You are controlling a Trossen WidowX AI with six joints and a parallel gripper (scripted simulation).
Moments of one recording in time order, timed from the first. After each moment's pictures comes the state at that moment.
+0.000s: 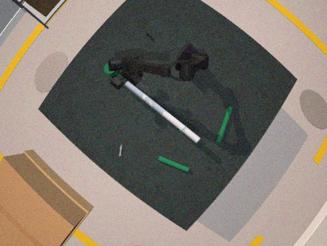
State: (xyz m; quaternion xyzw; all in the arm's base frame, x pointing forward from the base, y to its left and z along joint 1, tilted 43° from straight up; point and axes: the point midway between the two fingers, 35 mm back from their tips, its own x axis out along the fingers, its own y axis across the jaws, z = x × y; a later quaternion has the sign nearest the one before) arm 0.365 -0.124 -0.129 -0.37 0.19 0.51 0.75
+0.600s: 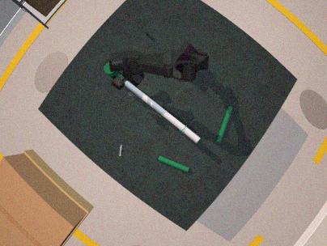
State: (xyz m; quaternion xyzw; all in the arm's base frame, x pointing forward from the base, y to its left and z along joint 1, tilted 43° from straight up) arm 0.362 -0.121 -0.118 -0.36 0.19 0.52 0.75
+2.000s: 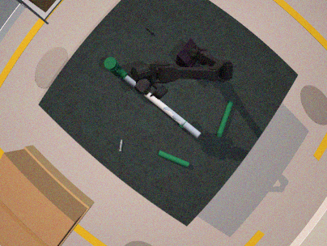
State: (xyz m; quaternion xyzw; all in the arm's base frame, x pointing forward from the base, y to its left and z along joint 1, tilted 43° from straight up) arm 0.350 -0.094 0.066 0.28 0.51 0.19 0.79
